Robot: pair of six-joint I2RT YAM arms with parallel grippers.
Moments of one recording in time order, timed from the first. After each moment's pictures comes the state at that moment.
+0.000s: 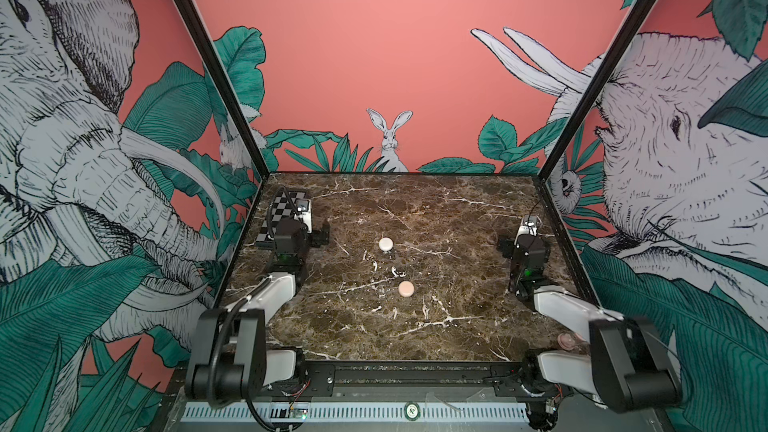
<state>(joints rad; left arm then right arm) -0.06 1.19 0.60 0.38 -0.04 0.05 0.15 1.14 0.49 0.40 0.52 0.08</state>
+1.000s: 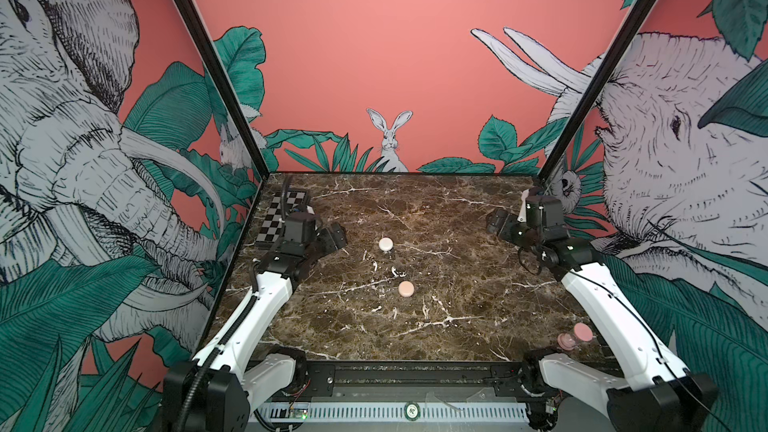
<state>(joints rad) -0.29 1.12 0.85 -0.45 0.05 -0.60 0.26 1.12 1.08 -0.70 0.07 0.50</state>
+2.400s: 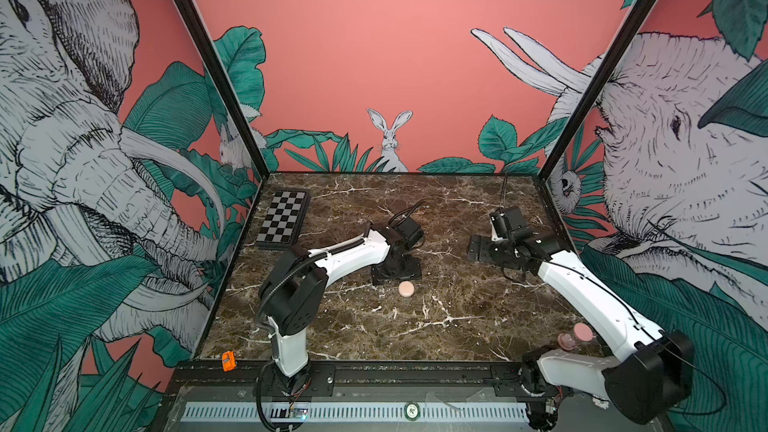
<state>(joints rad) -0.85 1.85 1.38 -0.94 0.09 -0.88 0.40 1.22 1.04 -0.85 0.08 0.50</state>
